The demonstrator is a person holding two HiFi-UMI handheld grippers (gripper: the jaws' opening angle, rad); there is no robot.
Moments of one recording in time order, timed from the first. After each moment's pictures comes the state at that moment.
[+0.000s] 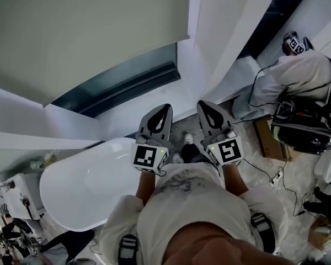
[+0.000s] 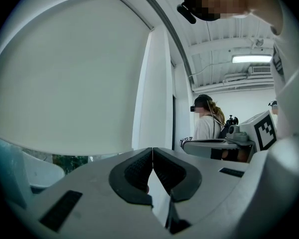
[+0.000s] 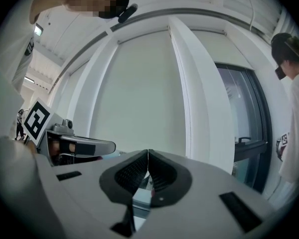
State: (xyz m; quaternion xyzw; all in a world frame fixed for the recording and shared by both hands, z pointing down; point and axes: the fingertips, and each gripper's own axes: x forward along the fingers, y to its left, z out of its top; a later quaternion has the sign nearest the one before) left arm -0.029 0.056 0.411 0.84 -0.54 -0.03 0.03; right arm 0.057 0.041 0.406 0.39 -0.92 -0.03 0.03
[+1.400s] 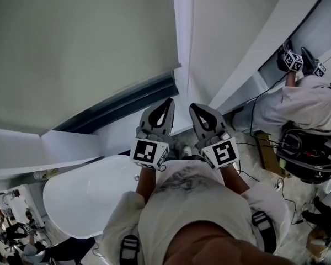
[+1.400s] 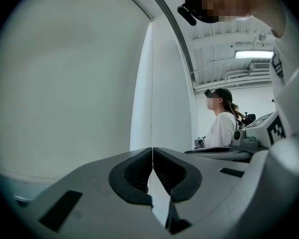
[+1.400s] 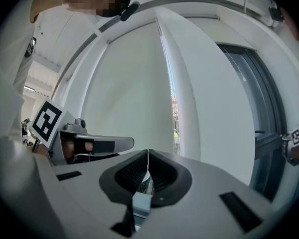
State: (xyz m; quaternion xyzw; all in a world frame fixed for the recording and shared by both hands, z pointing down) left arm -0.009 -0.110 0.421 0.85 -0.53 -0.02 0.02; right arm 0.050 -0.101 0.430 0.36 -0.93 0.00 0.02
